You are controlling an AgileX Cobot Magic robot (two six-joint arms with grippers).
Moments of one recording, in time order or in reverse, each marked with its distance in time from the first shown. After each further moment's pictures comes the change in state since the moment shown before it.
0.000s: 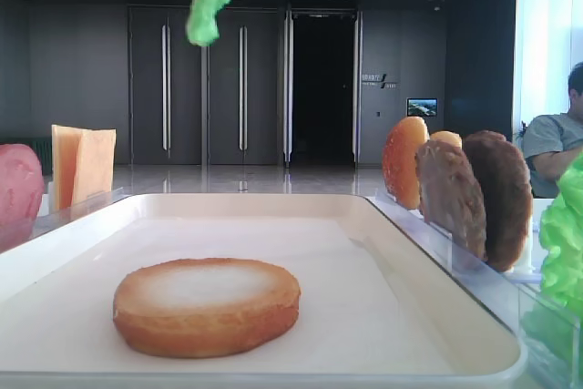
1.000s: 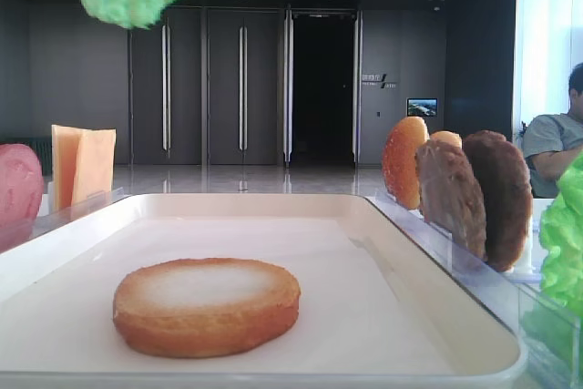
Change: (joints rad) left arm 0.000 0.000 0.000 0.000 -0.001 -0.003; right arm -0.081 0.004 0.232 0.645 -0.172 -0.435
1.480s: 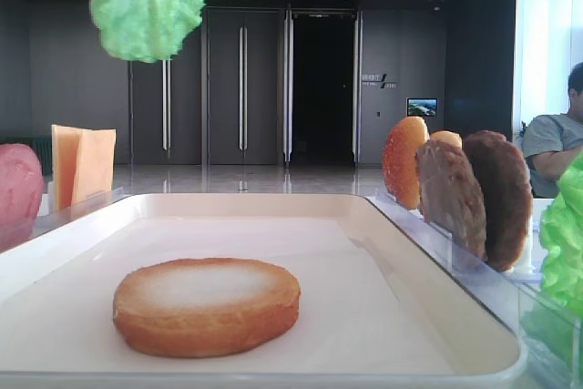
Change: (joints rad) left arm 0.000 0.000 0.000 0.000 0.000 -0.004; right arm 0.014 0.001 0.079 0.132 -0.064 -0.121
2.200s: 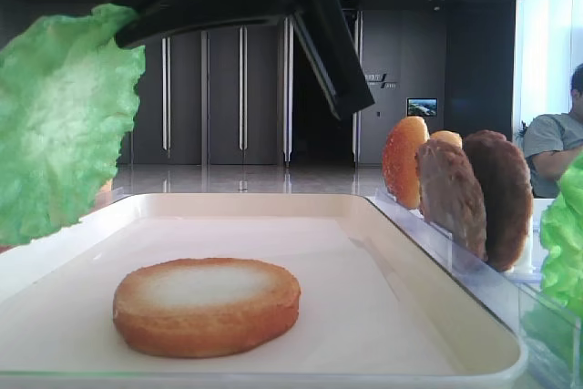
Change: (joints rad) left arm 0.000 0.000 0.000 0.000 0.000 0.000; right arm 0.077 0.305 0.000 0.262 0.035 -0.257
